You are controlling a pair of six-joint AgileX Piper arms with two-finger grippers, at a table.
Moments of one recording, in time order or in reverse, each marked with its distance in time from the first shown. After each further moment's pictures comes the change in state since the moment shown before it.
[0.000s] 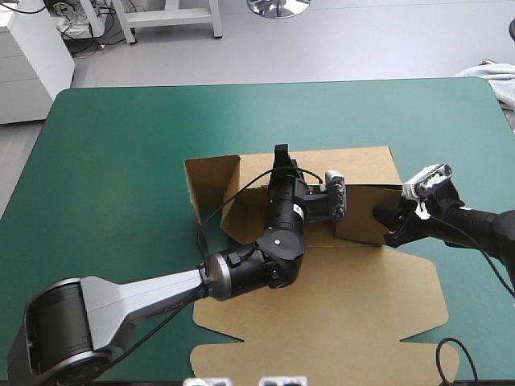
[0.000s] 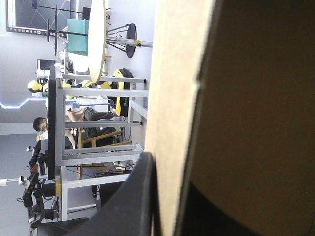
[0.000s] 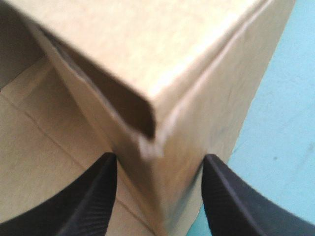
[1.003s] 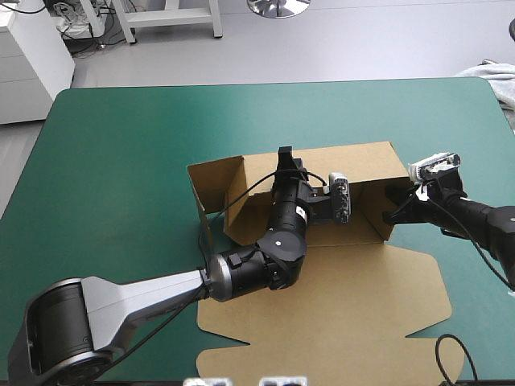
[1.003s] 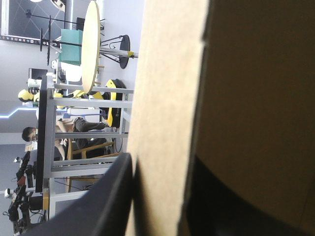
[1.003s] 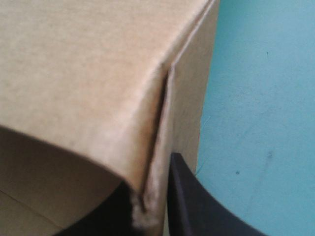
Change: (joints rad) left arm -0.003 0.001 -0.001 0.011 -0.040 -0.032; right arm 0.030 0.049 -0.003 0.115 -0.150 0.036
